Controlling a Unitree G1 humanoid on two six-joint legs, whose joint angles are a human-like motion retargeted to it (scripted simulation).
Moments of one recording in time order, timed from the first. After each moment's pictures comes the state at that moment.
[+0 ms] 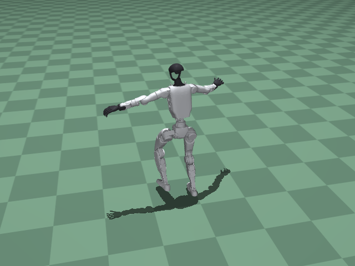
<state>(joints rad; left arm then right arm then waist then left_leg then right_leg) -0.36 1.29 0.01 1.40 -0.05 0.17 0.19 -0.40 -1.29 -0.02 1.05 0.26 -0.05 -0.48 0.08 -0.05 0.22 -0.58 0.08 0.18 1.00 -0.49 0.16 -0.21 -0.13 -0.07 0.57 -0.56 -0.01</state>
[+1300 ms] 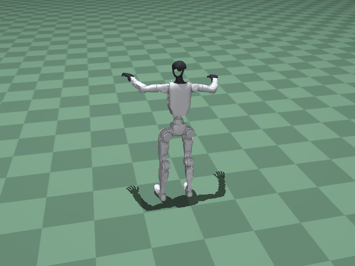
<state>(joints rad) -0.04 1.56 0.25 0.31 0.25 -0.15 0.05 0.21 -1.44 -0.53 0.34 -0.09 -0.15 0.00 -0.13 0.01 0.04 -0.08 0.02 0.06 -0.04 -0.31 -0.07 -0.06 -0.13 -0.28 0.09 -0.34 0.23</state>
